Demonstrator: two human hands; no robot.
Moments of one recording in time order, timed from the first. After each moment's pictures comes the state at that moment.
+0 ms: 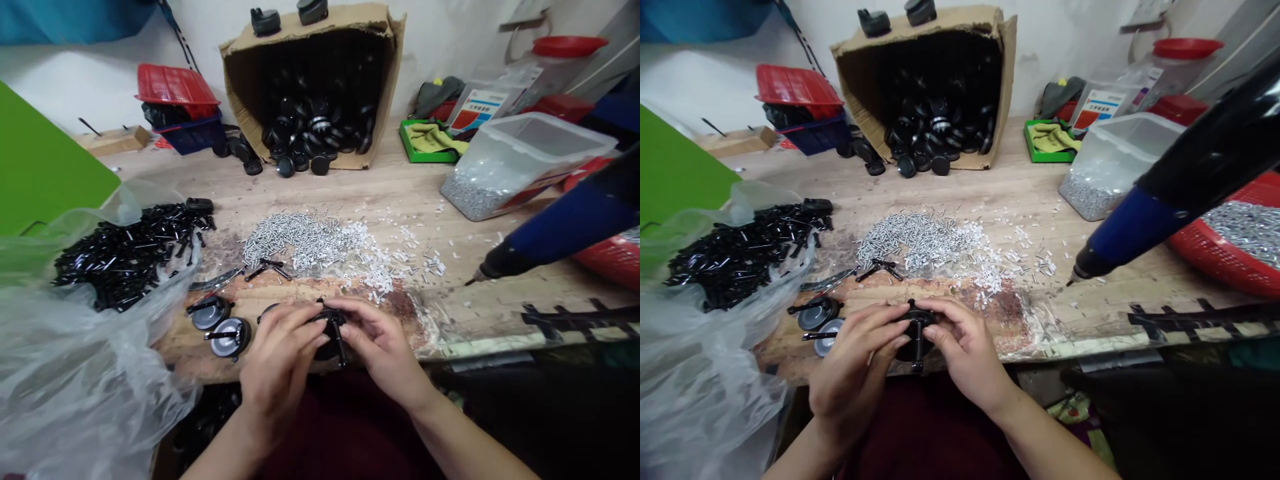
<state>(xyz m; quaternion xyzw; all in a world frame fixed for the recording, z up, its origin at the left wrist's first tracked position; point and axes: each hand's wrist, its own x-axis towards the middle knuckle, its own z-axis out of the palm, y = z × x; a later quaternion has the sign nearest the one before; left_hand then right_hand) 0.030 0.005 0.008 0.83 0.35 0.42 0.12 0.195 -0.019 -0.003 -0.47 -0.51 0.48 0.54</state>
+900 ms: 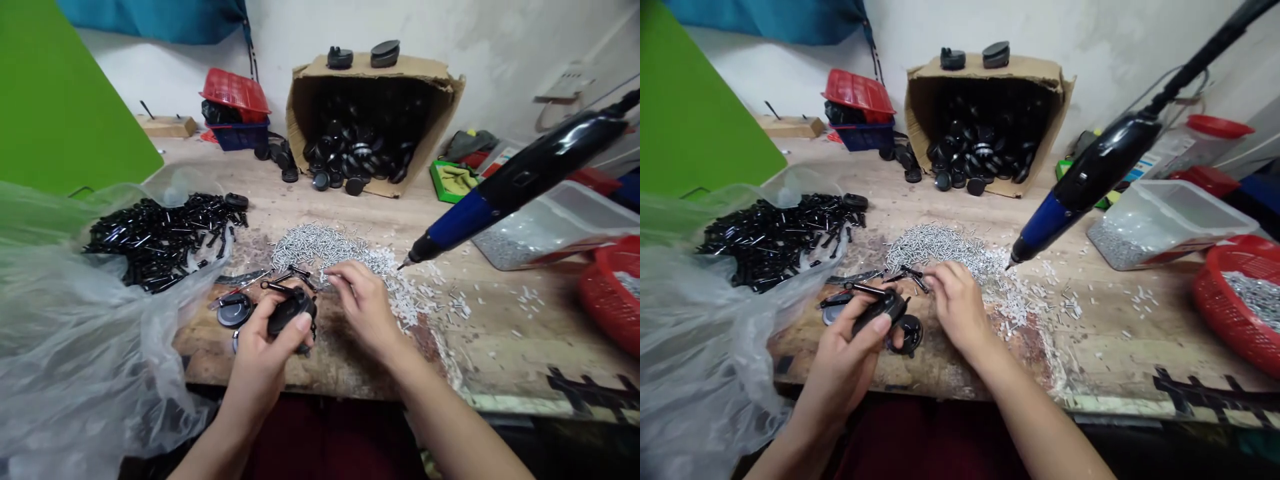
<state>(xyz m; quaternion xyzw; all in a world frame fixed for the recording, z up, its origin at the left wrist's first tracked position) 0.002 0.026 0.015 0.43 0.47 0.53 0.56 0.157 0.076 0.012 -0.52 -0.72 0.21 0.40</state>
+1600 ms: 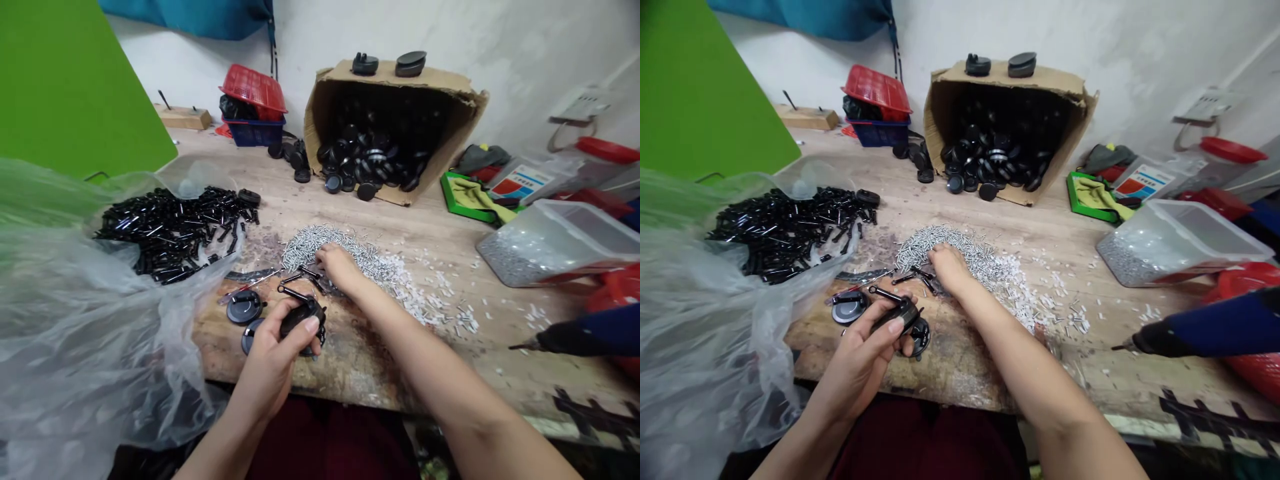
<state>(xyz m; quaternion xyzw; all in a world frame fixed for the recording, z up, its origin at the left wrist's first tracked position) -0.005 0.028 0.008 0.29 0.42 0.54 0.67 0.132 0.186 -0.042 -0.51 -0.84 0.10 0.11</state>
